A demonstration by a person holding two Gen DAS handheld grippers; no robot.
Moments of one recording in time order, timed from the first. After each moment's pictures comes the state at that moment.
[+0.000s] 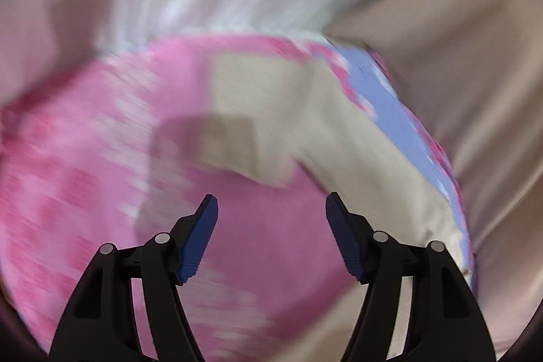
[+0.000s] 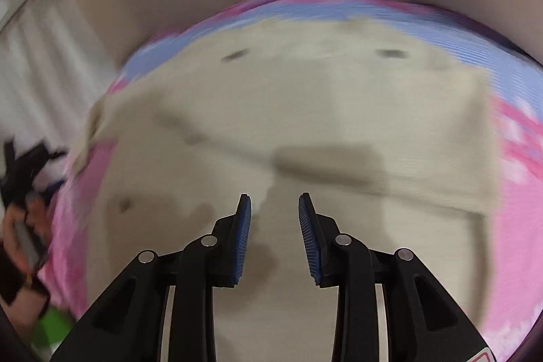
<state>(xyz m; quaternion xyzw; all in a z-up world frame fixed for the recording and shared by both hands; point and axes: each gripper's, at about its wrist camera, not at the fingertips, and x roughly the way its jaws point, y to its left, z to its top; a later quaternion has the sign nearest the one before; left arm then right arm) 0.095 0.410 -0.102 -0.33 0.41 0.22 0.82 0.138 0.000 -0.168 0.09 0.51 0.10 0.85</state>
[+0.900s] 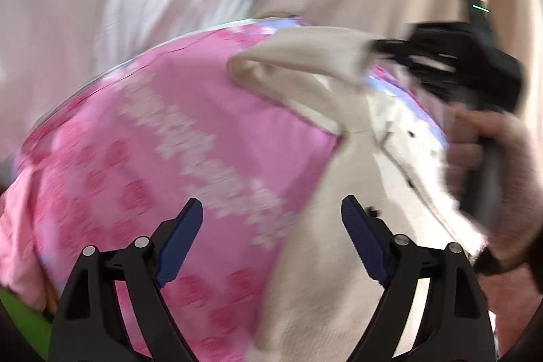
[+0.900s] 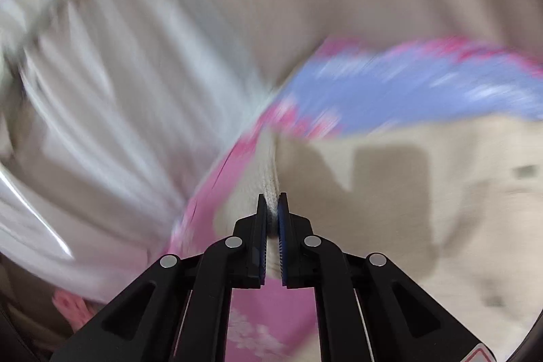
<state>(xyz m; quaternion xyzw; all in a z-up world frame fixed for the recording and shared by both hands) 0.006 0.336 -0.069 -0.21 0.43 0.07 0.88 0.287 0.193 -0.090 0.17 0.44 0.24 0.85</state>
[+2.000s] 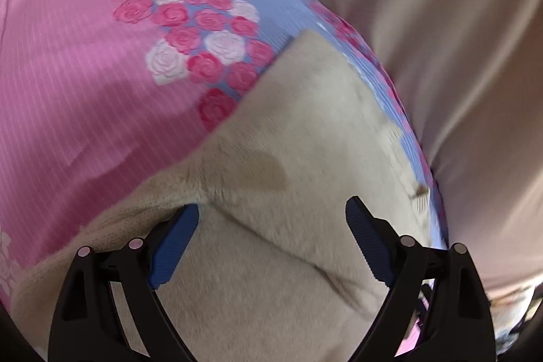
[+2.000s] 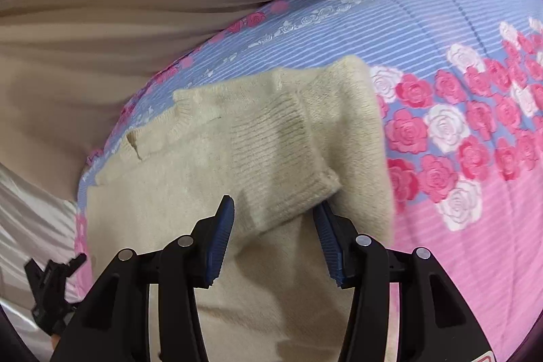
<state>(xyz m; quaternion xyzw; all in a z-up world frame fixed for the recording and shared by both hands) 0.196 0.219 -0.152 -0.36 0.49 0.02 0.79 0.175 -0.209 -0.200 0.32 0.45 -0.08 0.83</state>
